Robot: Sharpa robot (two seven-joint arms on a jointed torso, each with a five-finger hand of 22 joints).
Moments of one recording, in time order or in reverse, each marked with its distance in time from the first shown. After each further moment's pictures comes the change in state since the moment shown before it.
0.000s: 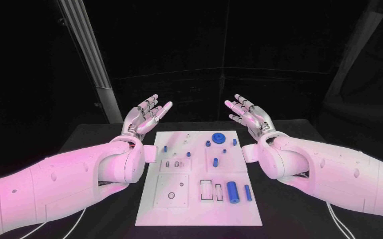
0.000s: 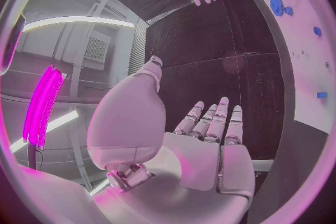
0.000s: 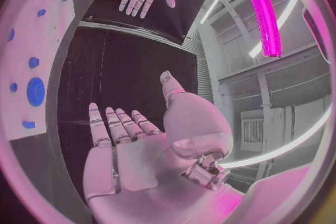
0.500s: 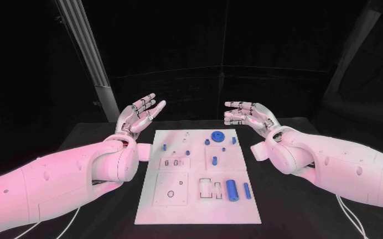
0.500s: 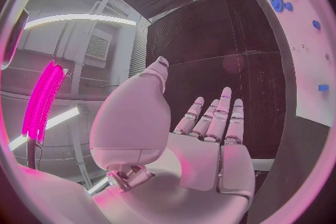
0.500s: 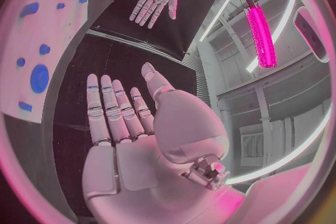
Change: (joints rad) left arm -0.002 -0.028 0.000 -0.011 0.014 0.041 0.022; left_hand 0.062 0.053 0.053 0.012 -0.004 0.136 0.009 0.028 0.016 0.156 0.046 0.029 0.016 0.258 0.036 0.068 0.036 0.009 0.165 0.022 0.061 0.034; right arm 0.008 -0.026 -0.001 -0.093 -0.182 0.163 -0.036; right_hand 0.255 0.012 0.056 -0.181 0.007 0.534 0.041 0.125 0.062 0.647 0.018 0.145 0.052 0.671 -0.013 0.148 0.049 0.125 0.495 0.005 0.173 0.074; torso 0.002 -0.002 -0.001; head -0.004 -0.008
